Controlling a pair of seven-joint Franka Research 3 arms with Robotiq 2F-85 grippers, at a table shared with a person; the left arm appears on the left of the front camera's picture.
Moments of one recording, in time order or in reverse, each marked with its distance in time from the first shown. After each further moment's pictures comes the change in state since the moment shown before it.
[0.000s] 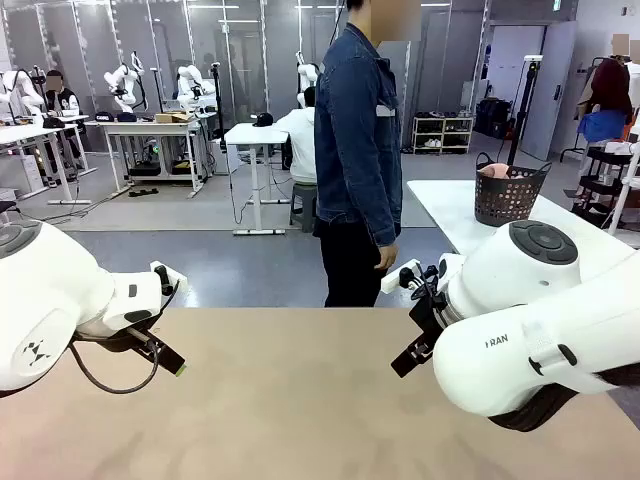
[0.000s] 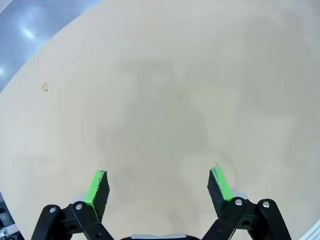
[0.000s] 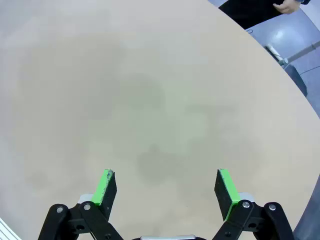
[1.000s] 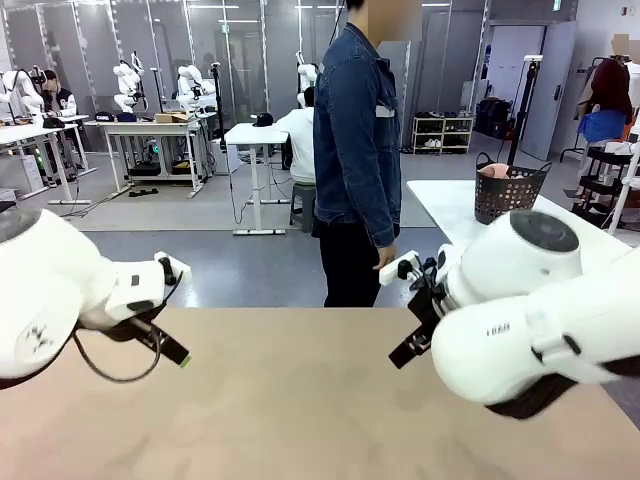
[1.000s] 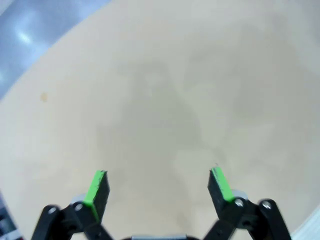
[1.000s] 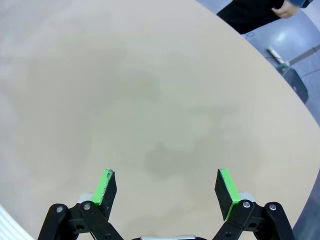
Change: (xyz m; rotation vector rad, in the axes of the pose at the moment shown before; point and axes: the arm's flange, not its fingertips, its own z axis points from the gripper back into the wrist) left arm 0.023 -0.003 0.022 -0.052 -0.023 -0.020; right arm 0.019 -0.001 0.022 0.024 -0.019 -0.006
